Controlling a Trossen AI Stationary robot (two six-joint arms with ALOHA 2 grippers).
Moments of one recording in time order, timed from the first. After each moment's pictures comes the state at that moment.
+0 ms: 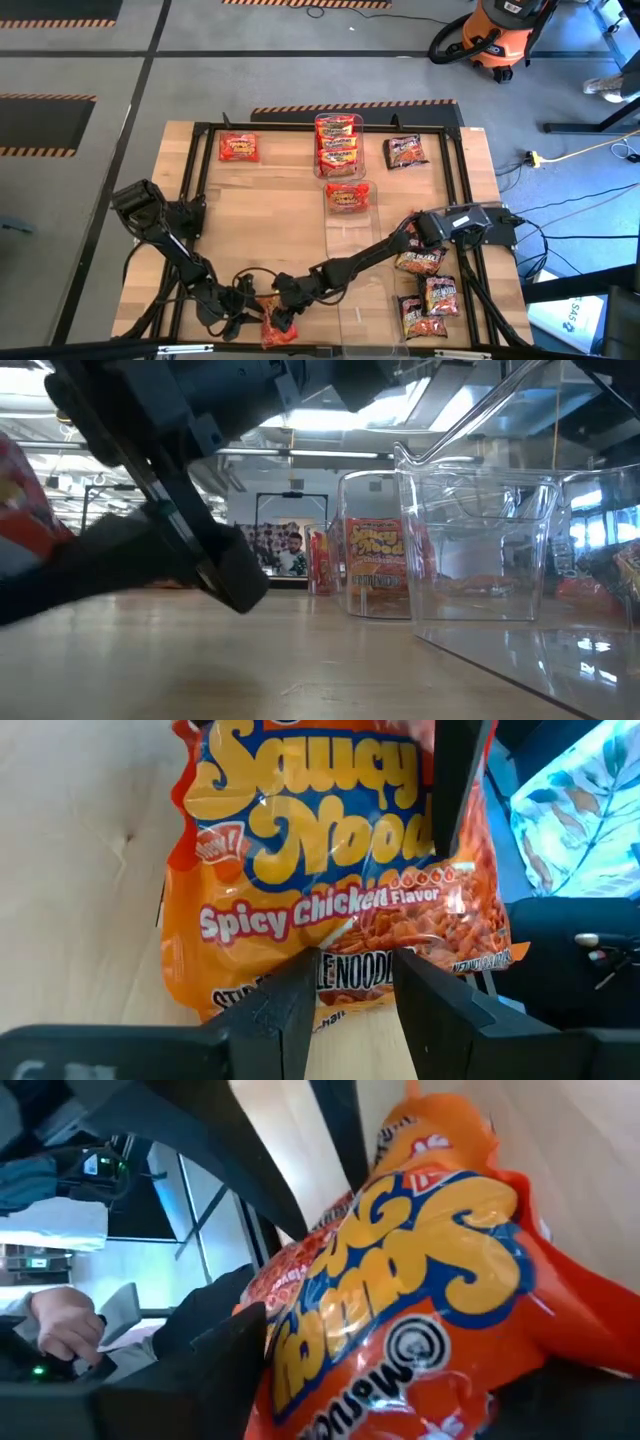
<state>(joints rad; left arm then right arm) -0.97 1.75 0.57 0.52 -0.50 -0.91 0.40 2.50 1.96 -0.11 -0.19 1.14</state>
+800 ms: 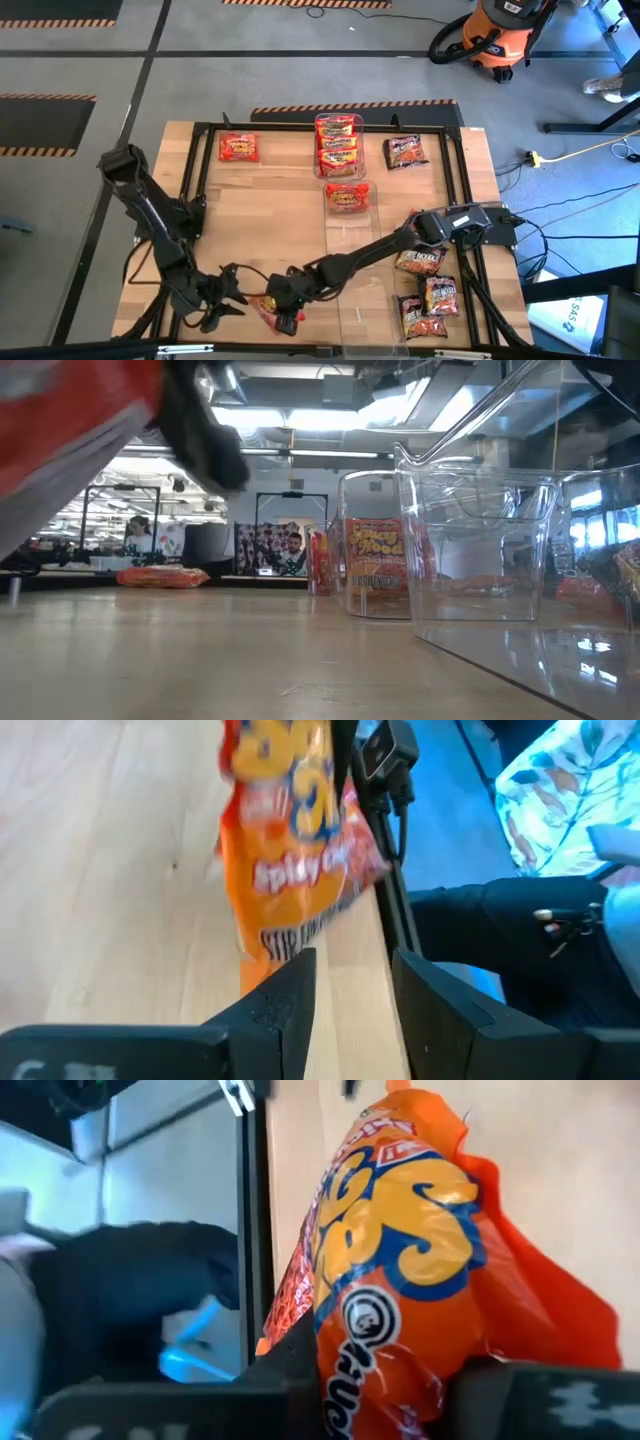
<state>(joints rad) -1.05 1.35 0.57 0.11 -0.49 -0.91 0.40 2.49 2.23 -0.53 -0.11 0.67</state>
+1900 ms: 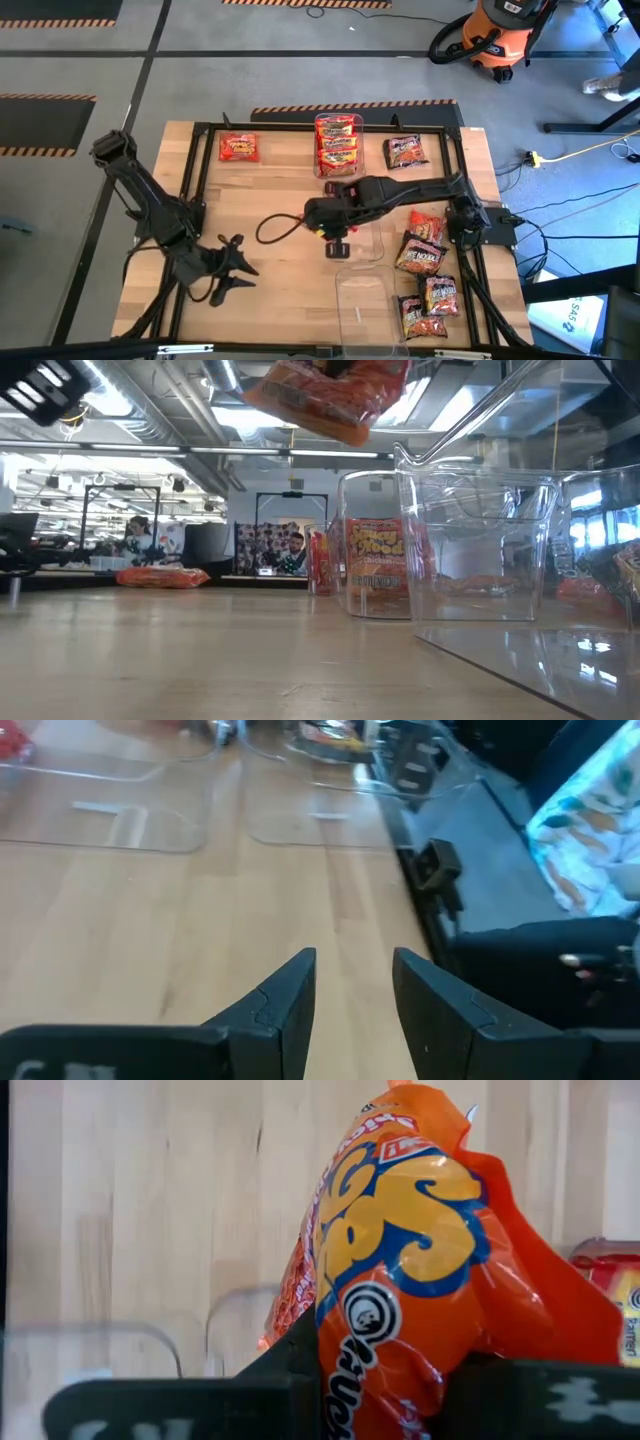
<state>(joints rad) -0.86 1.08 0.57 -0.04 -0.51 -0.63 0.20 2.09 2.31 -1.40 0.12 0.12</state>
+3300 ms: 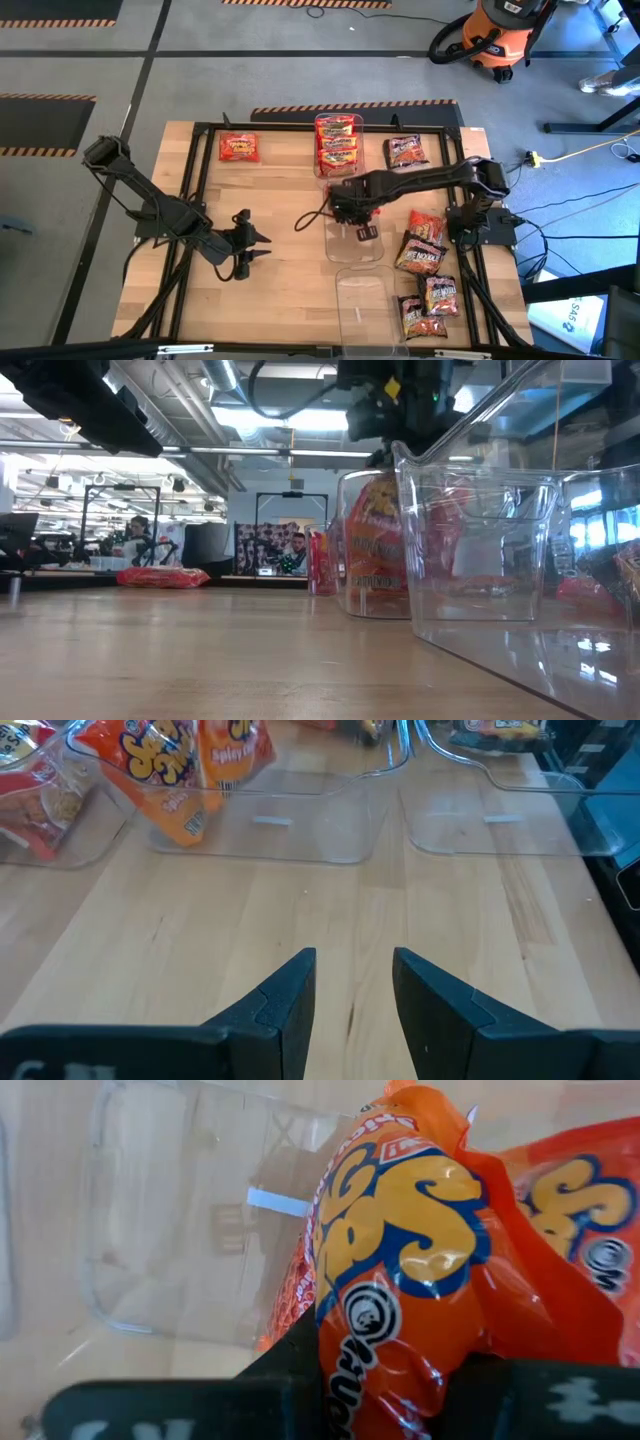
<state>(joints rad) -0.63 1.08 0.57 -0.17 -0.57 -0.50 0.03 1.83 1.45 -1.00 0.04 -0.26</state>
